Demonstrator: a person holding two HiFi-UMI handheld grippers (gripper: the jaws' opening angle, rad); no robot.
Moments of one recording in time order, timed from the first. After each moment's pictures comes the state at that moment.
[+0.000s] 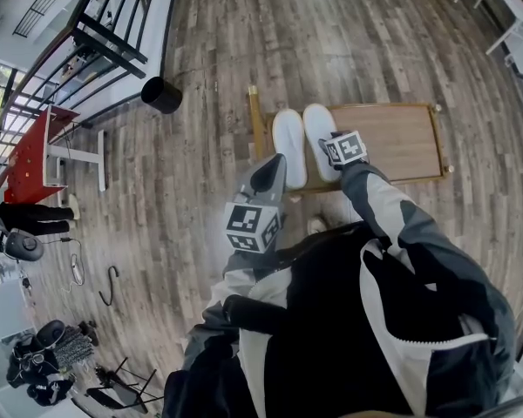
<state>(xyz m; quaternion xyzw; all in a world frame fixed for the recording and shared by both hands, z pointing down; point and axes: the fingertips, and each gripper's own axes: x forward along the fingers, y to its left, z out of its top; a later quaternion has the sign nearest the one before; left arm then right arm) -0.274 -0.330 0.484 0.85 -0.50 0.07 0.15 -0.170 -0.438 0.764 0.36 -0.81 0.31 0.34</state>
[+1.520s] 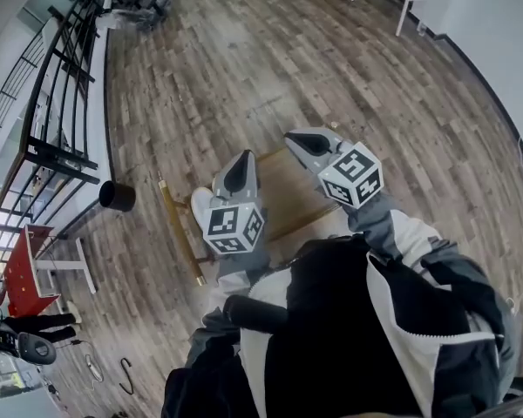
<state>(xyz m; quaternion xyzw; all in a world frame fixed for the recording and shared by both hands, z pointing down) -0.028 -0.427 0.402 0.90 -0.44 0.02 0.07 0.050 -0.426 0.404 0.41 -0.91 0.07 0.05</state>
